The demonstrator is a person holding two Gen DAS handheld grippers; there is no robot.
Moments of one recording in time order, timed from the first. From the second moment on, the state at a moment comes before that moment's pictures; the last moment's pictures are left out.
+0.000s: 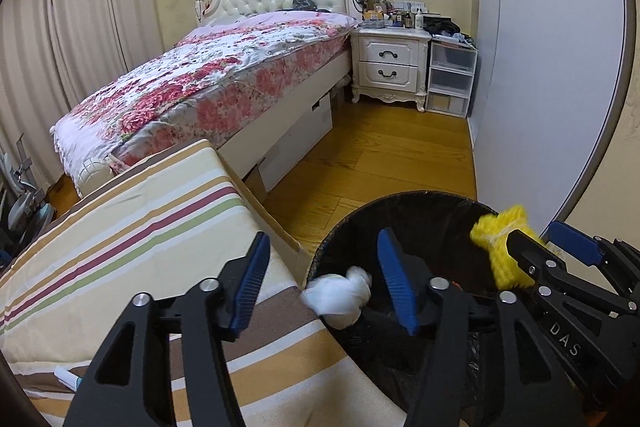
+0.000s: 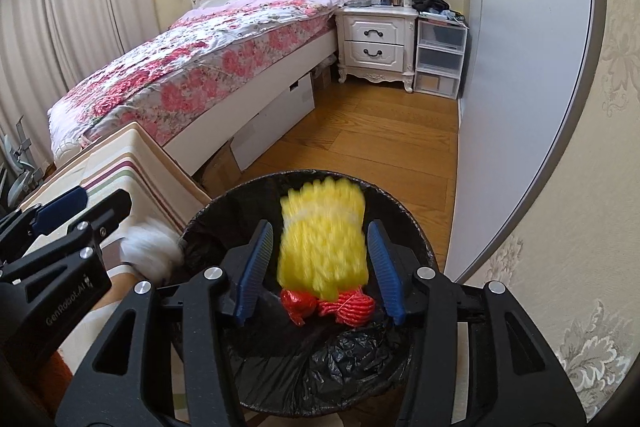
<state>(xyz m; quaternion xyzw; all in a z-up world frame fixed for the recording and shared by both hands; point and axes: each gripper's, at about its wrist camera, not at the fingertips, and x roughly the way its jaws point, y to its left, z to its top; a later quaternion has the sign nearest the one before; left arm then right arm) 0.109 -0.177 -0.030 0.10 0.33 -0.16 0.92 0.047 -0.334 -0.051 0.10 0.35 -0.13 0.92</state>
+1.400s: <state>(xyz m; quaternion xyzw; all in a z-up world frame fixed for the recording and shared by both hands) 0.027 0.014 -0.007 0.05 0.34 0.00 0.94 0.003 -0.213 -0.017 0.03 0.33 -0.03 0.94</state>
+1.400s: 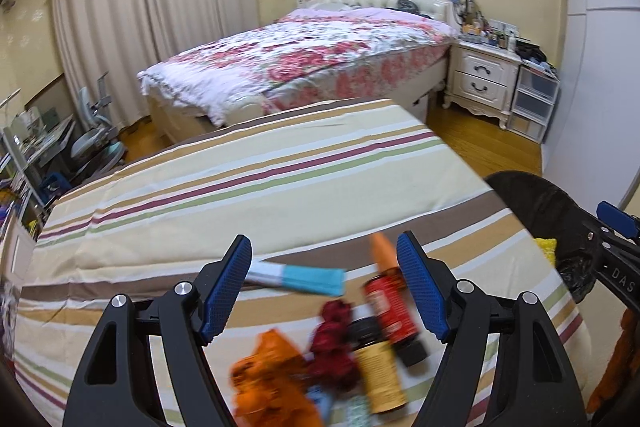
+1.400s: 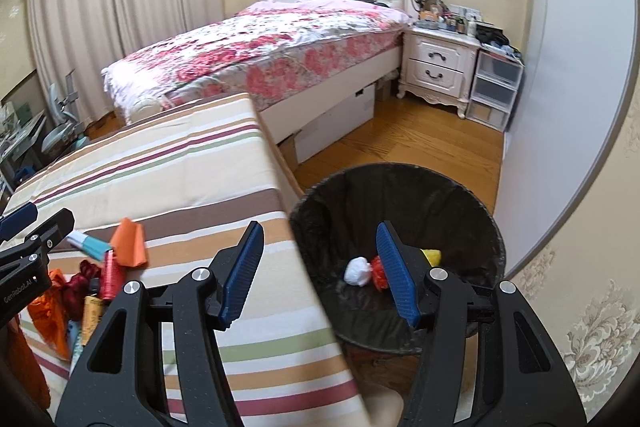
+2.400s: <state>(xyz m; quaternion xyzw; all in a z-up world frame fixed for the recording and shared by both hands) -0.052 0.198 -0.032 -0.05 0.36 0.16 0.92 -0.028 -0.041 -0.025 -0.07 0.37 0.15 0.91</state>
